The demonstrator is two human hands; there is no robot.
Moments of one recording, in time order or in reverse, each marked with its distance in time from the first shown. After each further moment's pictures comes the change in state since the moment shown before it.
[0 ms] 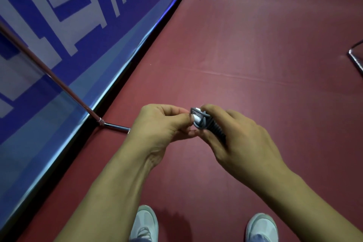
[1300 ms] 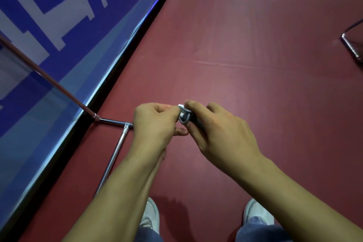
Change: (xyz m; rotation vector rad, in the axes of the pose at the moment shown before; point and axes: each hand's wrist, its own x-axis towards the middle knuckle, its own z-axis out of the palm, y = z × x) left_hand 0.007 -0.028 0.013 0.158 0.336 0.055; right_hand 0.001 -0.007 0.024 -0.068 -0.011 0.025
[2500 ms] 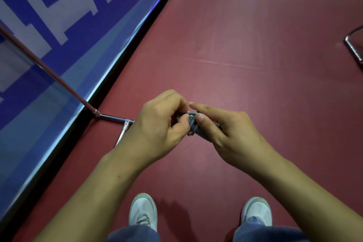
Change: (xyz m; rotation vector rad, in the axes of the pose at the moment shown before) left_hand -0.003 0.009 -0.040 0.634 -0.368 0.916; right_hand -0.002 0.022 -0.002 0.491 -0.054 -0.009
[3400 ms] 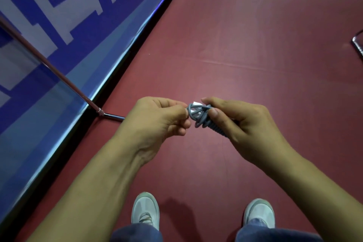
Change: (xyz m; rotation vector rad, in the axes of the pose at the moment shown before) left_hand 0.010 0.020 -0.007 -0.874 0.033 -0.831; right_hand 0.002 0.001 -0.016 -0.016 0.158 -0.149
